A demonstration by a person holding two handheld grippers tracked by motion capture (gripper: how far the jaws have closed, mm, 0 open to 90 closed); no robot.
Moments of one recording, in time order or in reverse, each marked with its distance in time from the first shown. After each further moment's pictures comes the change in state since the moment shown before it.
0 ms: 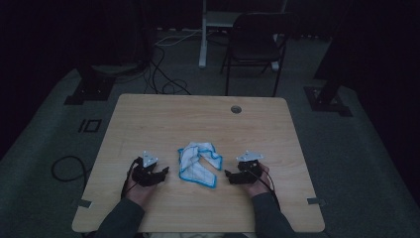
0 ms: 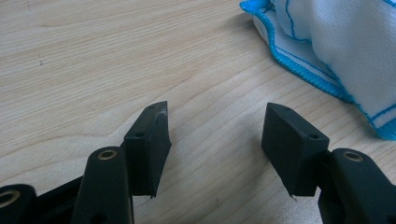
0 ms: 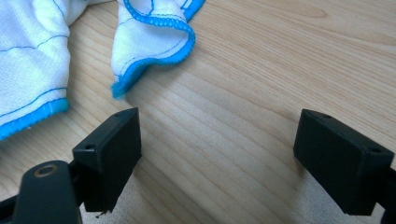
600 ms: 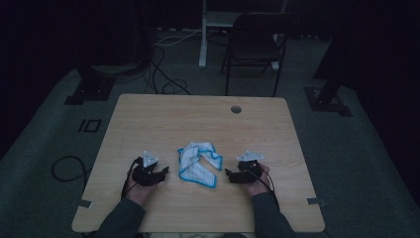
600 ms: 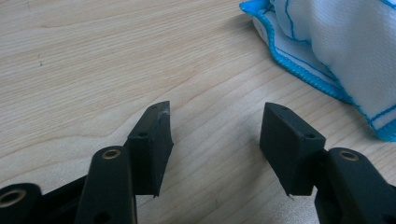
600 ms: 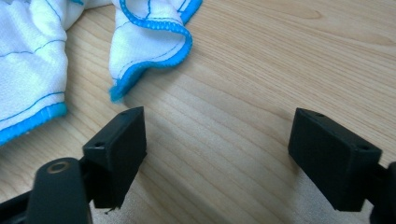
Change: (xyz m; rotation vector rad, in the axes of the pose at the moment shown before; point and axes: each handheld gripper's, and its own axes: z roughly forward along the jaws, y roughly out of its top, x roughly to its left) left arm -0.001 0.000 0.000 -0.001 -0.001 0.000; right arm 0.001 0.000 -0.001 -0.011 -0.014 0.013
